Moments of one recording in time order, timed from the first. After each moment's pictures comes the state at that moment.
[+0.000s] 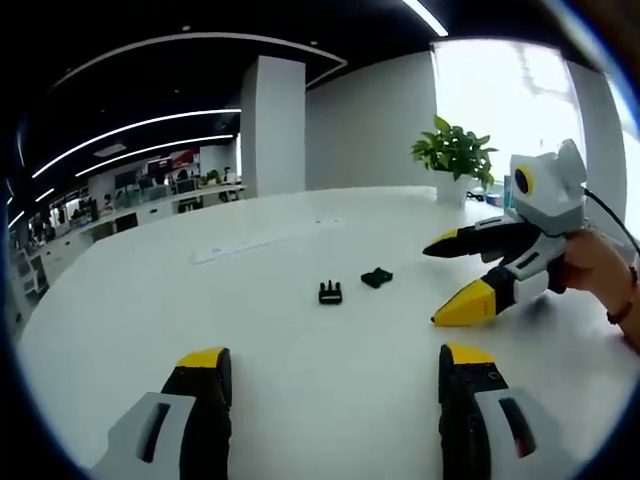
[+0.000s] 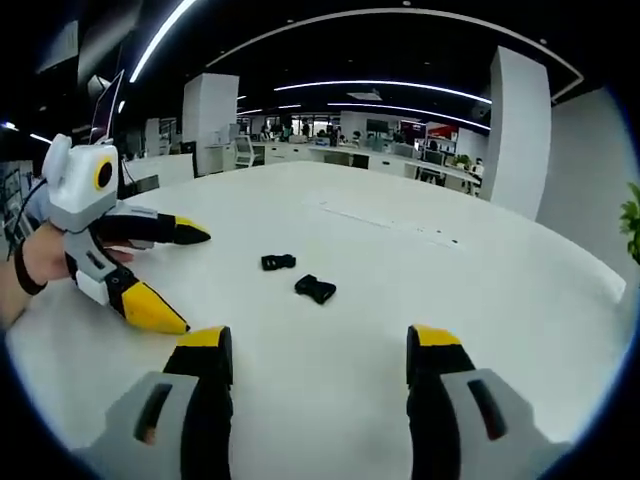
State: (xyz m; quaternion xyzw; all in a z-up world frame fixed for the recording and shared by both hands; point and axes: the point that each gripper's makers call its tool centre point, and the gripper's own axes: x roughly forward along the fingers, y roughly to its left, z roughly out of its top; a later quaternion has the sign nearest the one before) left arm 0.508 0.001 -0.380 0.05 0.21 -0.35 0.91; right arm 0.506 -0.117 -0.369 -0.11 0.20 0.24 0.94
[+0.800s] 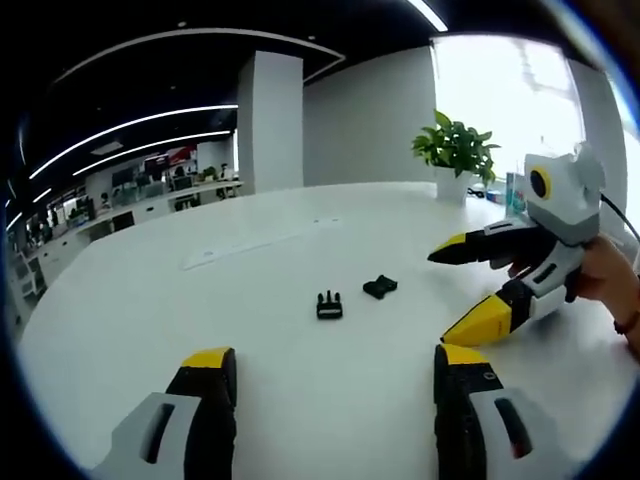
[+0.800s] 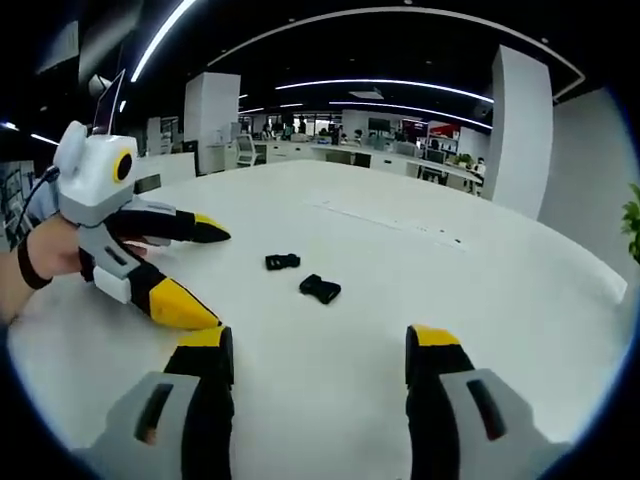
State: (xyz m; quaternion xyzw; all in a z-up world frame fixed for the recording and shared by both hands) left arm 0.482 -0.015 -0.379 0.06 0.22 -0.36 0.91; right arm 0.511 -0.118 -0.367 -0.11 0.20 0.25 0.94
